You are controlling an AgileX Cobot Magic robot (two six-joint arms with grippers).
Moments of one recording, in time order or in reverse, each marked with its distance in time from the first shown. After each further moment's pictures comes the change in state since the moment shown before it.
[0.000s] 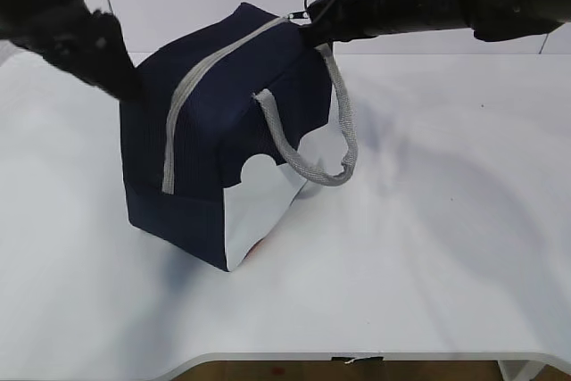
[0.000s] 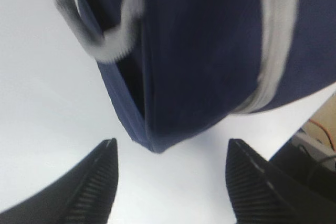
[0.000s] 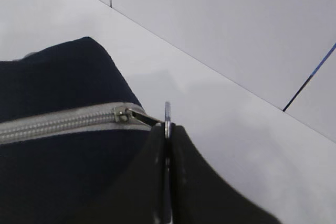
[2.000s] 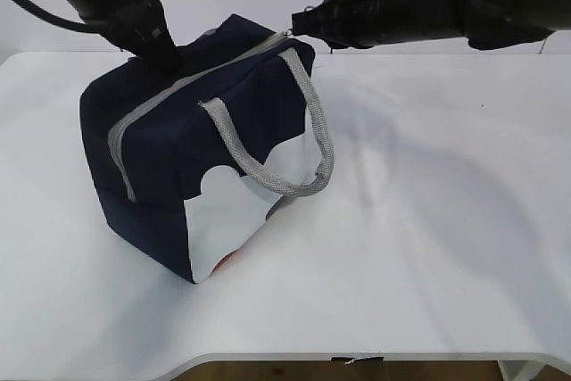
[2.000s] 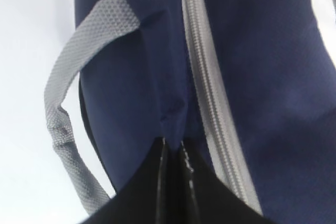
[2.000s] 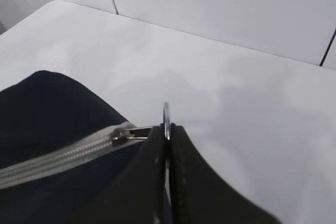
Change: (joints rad) left arm 0.000 0.241 -0.271 -0.034 0.043 0.171; right arm -0.004 0.022 0.000 -0.007 -0.021 0.309
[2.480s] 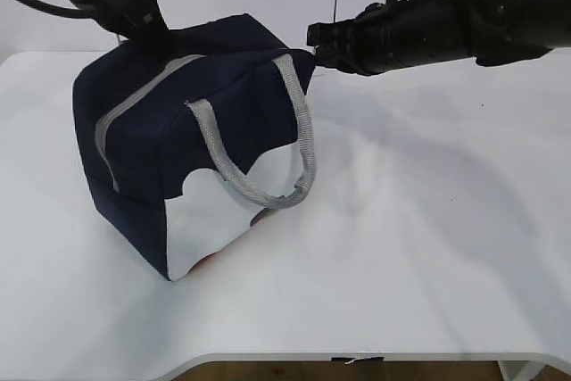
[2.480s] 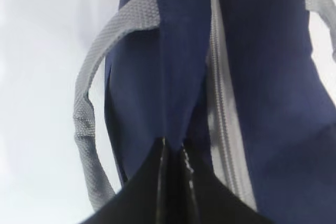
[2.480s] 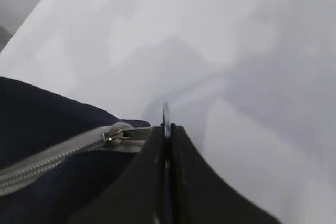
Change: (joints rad) left arm 0.000 -0.039 0.000 0.014 -0.033 0.010; right arm -0.069 0.074 -0.004 0.000 -0.115 0.233
